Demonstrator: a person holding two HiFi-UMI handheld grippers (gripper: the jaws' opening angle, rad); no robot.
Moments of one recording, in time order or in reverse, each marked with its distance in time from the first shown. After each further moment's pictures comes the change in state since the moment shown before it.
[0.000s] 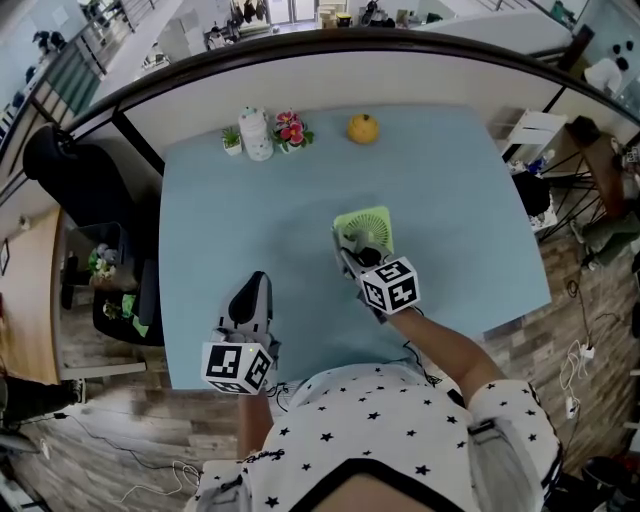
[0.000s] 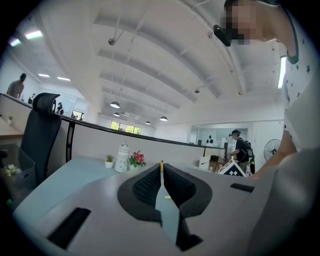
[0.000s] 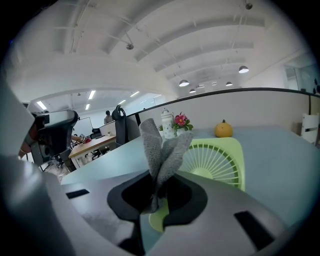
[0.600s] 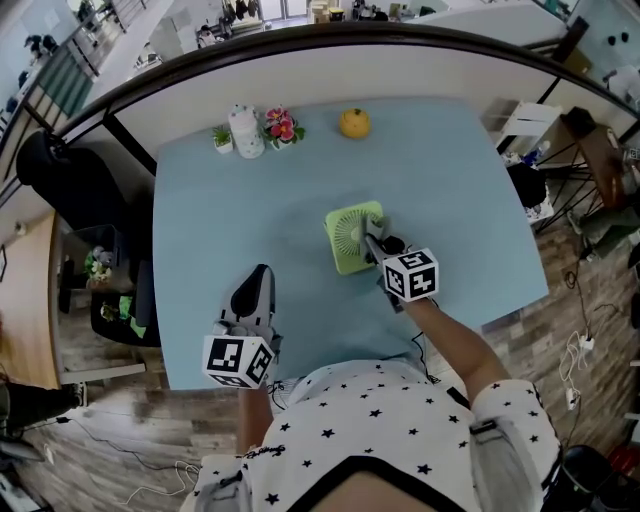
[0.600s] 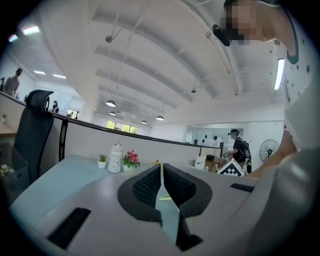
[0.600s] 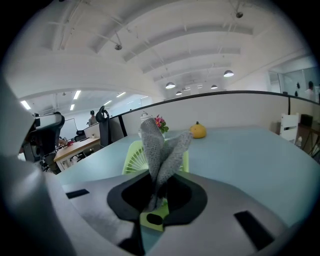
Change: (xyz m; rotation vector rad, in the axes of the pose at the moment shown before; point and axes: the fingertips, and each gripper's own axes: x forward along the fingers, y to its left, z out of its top) left arm 0.017 -0.015 -0.001 0.006 0.010 -0.048; right arm -0.036 -0.071 -0.007 0.060 -0.013 -0.158
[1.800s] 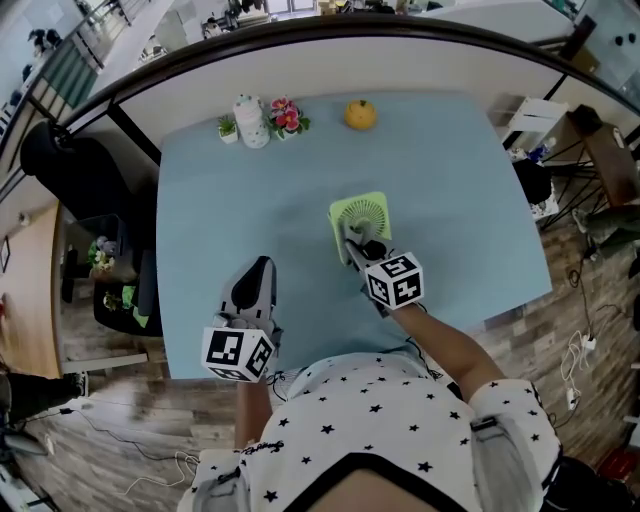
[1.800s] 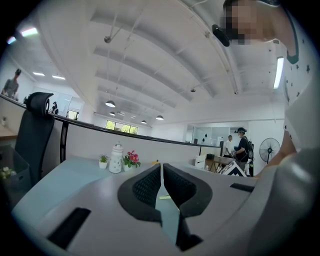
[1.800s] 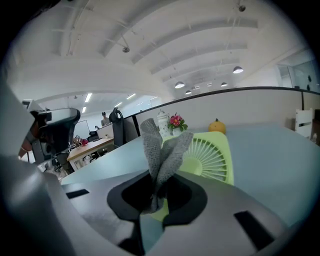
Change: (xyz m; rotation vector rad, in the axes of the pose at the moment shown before) left arm -0.005 -0.004 0.003 0.011 0.005 0.003; right arm 0.007 0.064 -0.008 -0.015 -0.007 0.129
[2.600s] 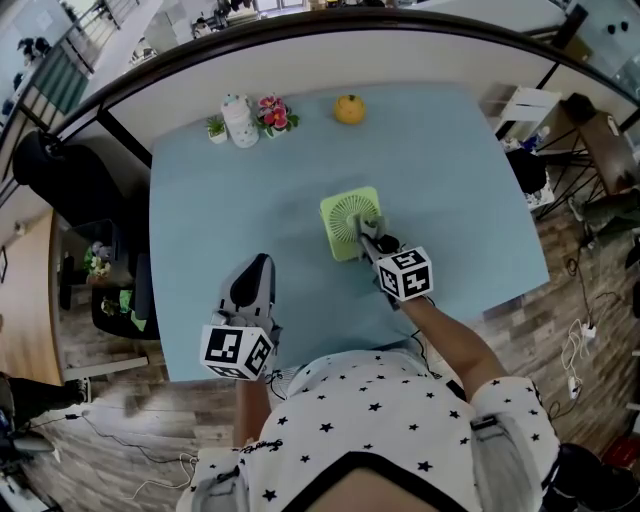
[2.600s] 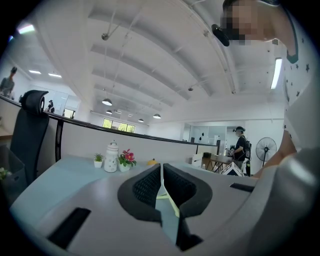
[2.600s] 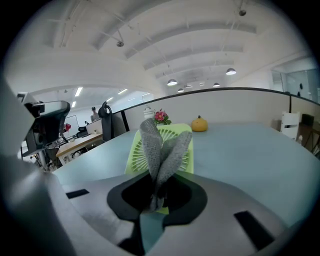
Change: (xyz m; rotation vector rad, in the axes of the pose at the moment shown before) left arm 0.010 -0.010 -0.004 0.010 0.020 -0.034; right arm -0.020 -0.053 -0.024 0.003 0.042 -0.114
